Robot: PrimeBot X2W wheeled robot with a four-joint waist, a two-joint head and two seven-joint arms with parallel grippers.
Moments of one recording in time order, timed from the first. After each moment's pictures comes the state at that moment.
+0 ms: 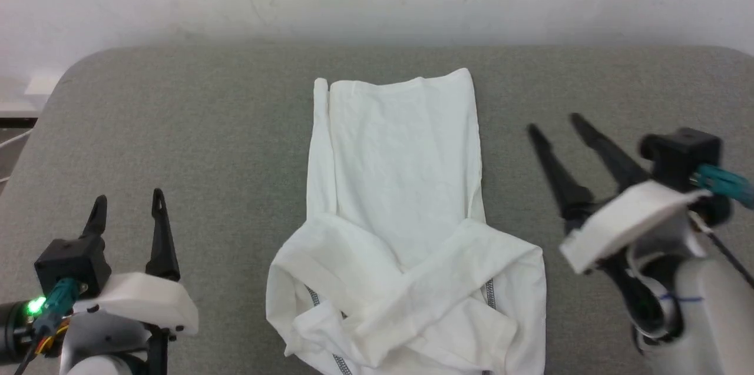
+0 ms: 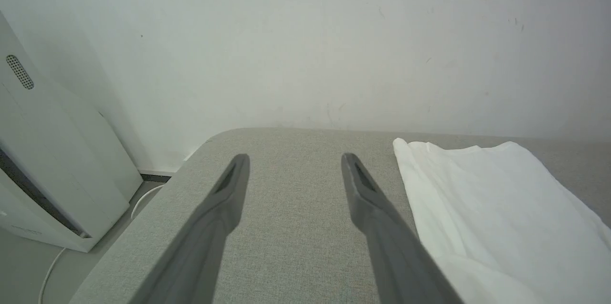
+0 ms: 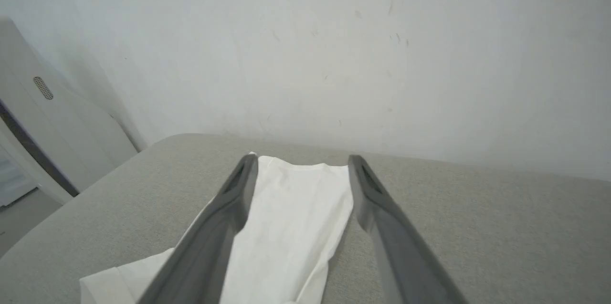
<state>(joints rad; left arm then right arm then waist) -0.03 0.63 -0.34 -0.28 -0.51 0.60 0.02 -0.25 -0.12 0.12 -0.05 0.36 0.13 0.23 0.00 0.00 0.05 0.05</state>
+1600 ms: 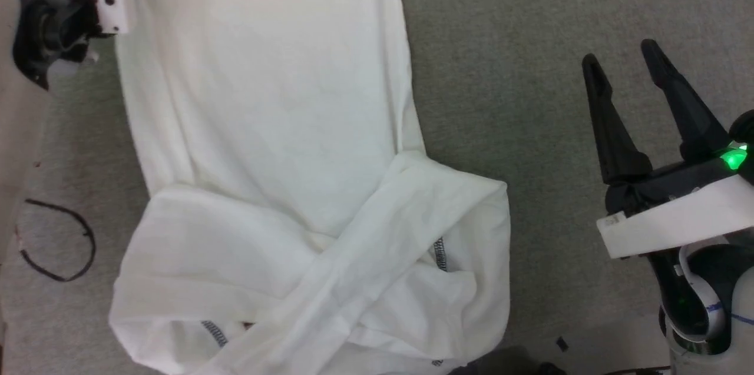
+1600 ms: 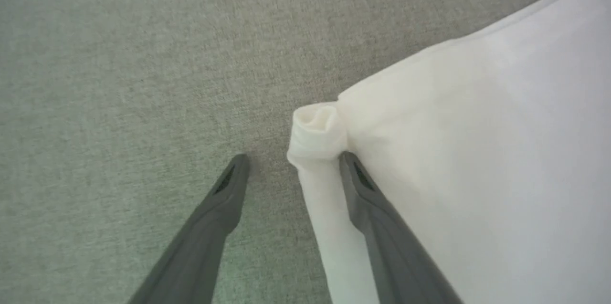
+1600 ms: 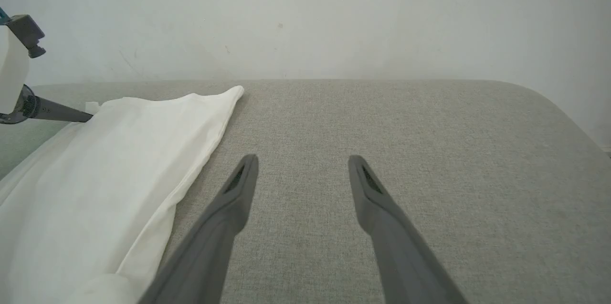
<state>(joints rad) -1.14 0.58 -0.53 0.46 -0.64 0.17 0.80 -0.23 -0.05 0.02 -0.40 0.23 0.13 0.25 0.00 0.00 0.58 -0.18</state>
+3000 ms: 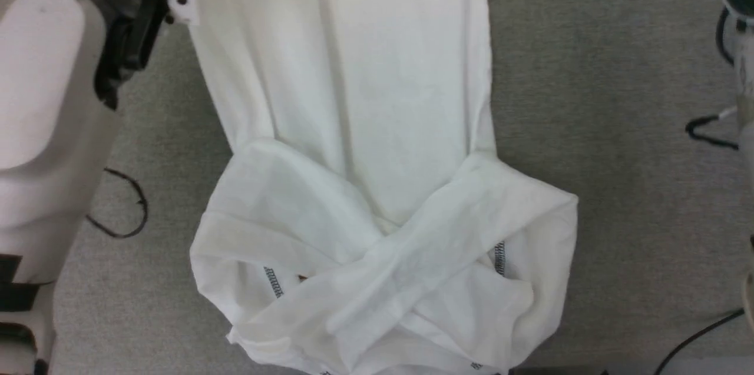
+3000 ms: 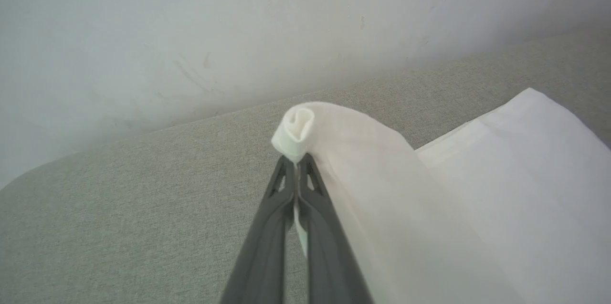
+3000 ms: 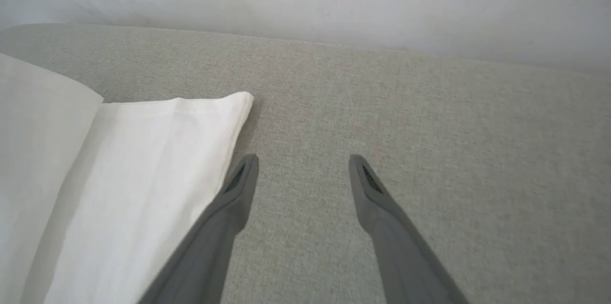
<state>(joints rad) -1.09 0.53 -0.56 0.28 -0.54 0.23 0.44 -1.09 -0.21 0.09 0.45 0.46 0.13 0.70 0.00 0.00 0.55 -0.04</state>
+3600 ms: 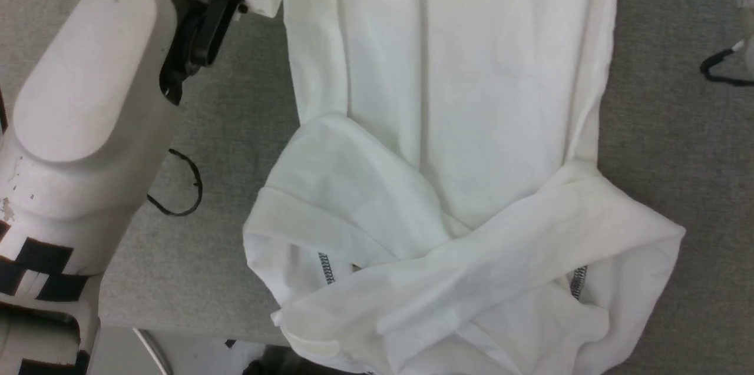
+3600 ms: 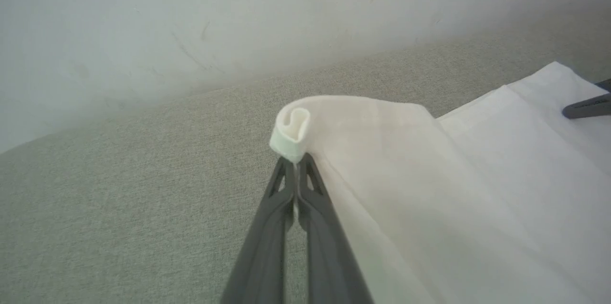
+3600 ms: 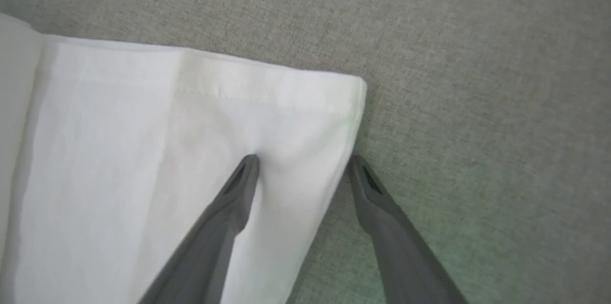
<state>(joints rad) -1.13 0.41 -0.60 0.24 -0.54 0.21 0.34 -1.44 -0.18 0.28 0.90 0.46 0.13 0.87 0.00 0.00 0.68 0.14</state>
